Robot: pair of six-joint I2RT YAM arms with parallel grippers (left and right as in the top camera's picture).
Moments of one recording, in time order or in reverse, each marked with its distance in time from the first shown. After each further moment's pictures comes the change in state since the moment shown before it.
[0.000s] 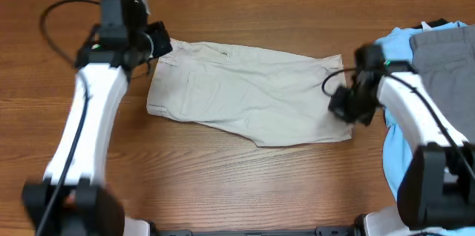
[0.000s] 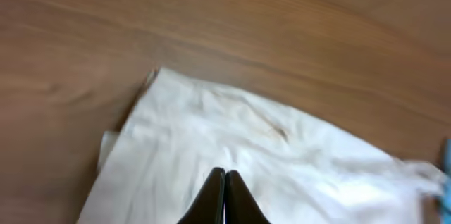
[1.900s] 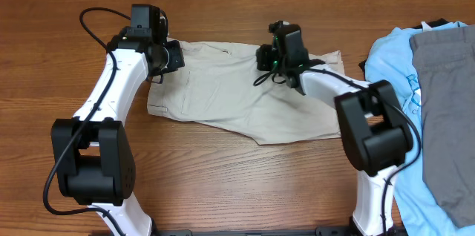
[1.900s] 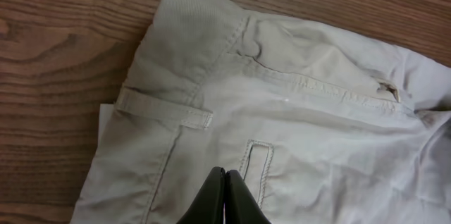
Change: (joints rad) left arm -0.039 0.238 0.005 -0.028 -0.080 0.078; right arm 0.335 0.418 0.146 1.063 0.013 -0.074
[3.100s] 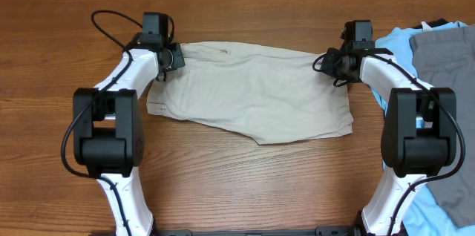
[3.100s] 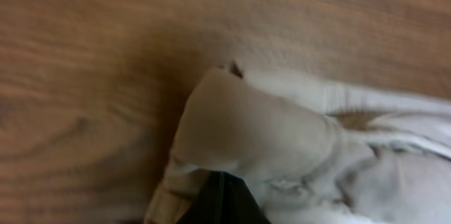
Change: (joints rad) left arm 0.000 0.217 -0.003 0.267 -0.177 0.007; right arm -0.338 -0.061 0.005 -0.425 0.090 -0.041
